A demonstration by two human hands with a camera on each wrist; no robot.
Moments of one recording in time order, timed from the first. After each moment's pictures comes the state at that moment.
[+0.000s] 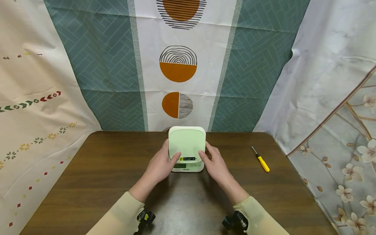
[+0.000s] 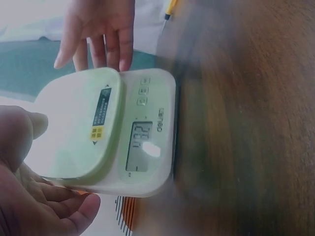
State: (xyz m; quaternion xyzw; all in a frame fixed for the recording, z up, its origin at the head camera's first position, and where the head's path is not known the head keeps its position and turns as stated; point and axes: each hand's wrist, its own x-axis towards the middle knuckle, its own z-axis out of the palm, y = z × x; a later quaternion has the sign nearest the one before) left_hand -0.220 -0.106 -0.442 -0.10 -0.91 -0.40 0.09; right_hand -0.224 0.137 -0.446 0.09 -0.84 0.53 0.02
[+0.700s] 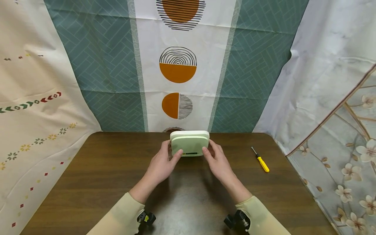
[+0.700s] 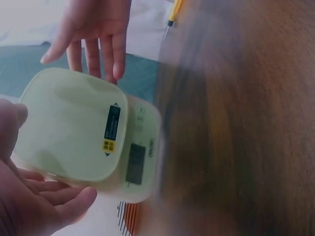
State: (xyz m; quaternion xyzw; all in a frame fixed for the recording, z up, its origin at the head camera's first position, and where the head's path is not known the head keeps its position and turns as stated) left_hand -0.211 -0.102 -0.433 -0.08 -0.89 -0.45 0.06; right_hand -0.226 0.145 -0.438 0.10 -0.82 0.56 0.04
